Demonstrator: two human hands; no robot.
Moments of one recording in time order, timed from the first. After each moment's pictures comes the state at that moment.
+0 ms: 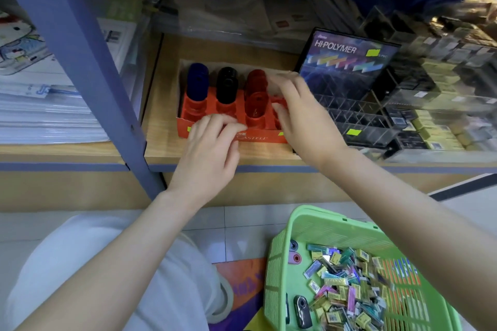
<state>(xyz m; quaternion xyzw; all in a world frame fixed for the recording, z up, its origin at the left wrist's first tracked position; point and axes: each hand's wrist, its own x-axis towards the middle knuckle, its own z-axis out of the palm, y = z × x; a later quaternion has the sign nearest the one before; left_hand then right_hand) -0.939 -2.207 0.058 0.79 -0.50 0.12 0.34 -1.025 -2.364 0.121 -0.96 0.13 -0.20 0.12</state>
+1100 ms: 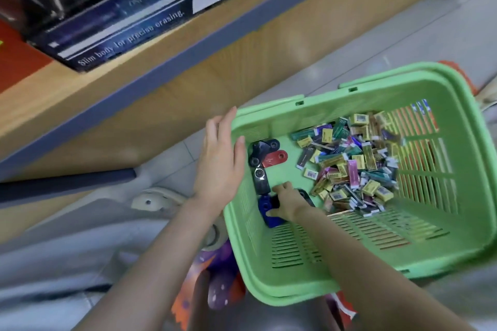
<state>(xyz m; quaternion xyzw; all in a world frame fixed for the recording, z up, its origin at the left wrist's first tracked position) -1.100 -2.309 -0.097 0.80 -0.50 -0.24 0.23 -1.259 -2.317 -0.243 -0.69 0.43 0.35 0.47</state>
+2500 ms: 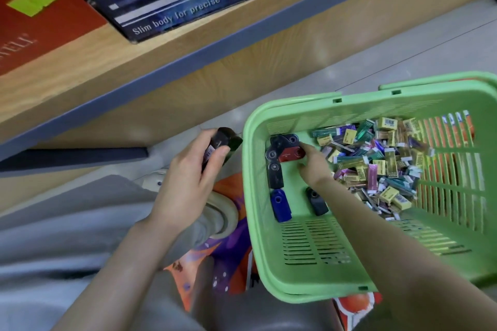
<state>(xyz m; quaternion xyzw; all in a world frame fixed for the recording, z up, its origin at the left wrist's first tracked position) -1.049 -2.249 -0.065 0.78 -0.45 -0.31 0.31 -1.242 -2.370 -0.238 -0.66 0.56 0.15 0.48</state>
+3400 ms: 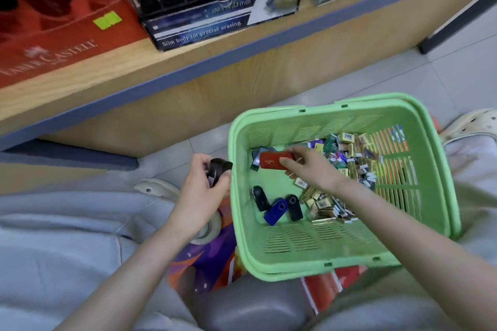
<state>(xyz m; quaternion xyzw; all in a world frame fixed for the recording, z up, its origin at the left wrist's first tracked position) -1.099 -2.233 -0.061 0.81 -0.26 -0.38 0.36 -1.263 -2.386 -0.100 -0.69 0.45 0.09 0.55</state>
